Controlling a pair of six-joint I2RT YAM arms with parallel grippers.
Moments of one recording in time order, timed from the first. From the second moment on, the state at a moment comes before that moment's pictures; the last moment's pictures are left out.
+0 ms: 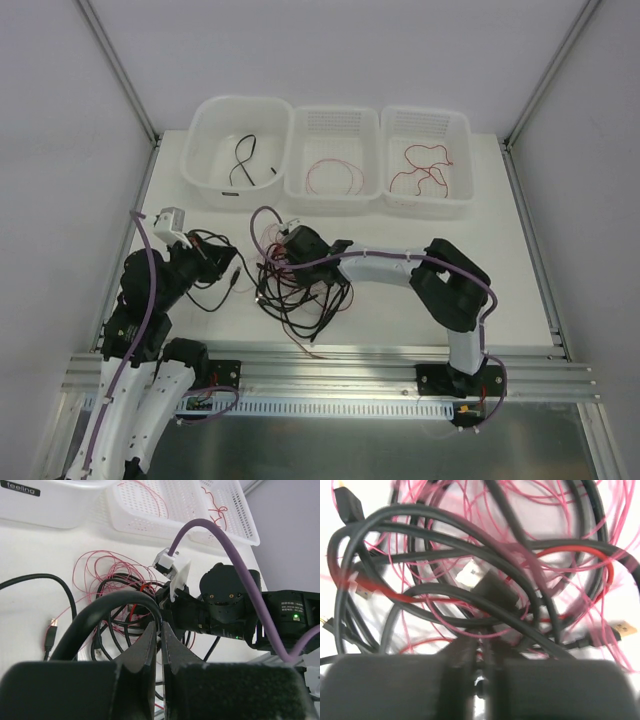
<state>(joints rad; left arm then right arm) -0.20 0.41 0.69 -0.53 0.26 -0.54 1.04 1.96 1.28 -0.29 0.13 0.43</state>
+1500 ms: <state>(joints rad) -0.20 0.60 1.21 -0.79 0.18 -0.47 1.10 1.31 0.98 -0.34 -0.07 0.07</state>
